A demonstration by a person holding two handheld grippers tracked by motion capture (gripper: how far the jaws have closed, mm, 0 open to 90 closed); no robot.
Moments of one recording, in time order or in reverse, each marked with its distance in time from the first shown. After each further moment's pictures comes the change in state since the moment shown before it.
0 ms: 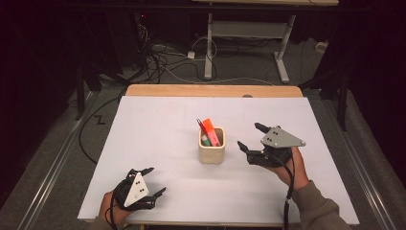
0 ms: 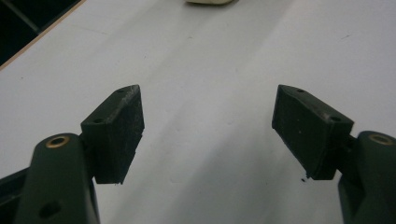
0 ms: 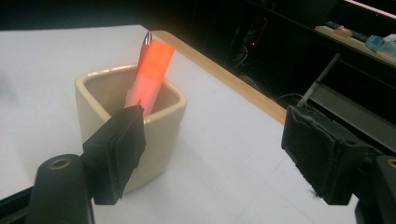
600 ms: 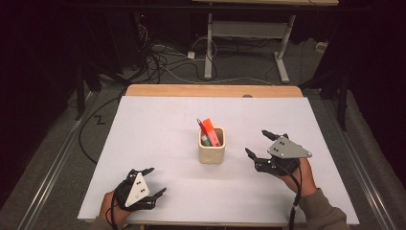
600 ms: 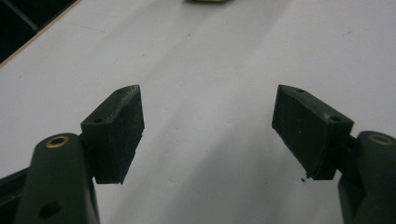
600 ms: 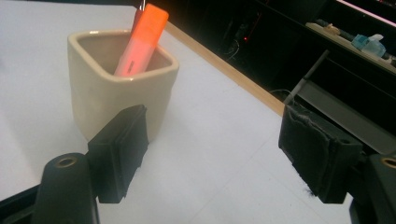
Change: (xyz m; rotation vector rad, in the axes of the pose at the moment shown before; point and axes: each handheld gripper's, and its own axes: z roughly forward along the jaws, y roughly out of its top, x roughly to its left) left arm -0.001 0.000 0.001 0.007 0.001 0.006; right arm 0.000 -0.025 -0.015 0.020 -0.033 -0.054
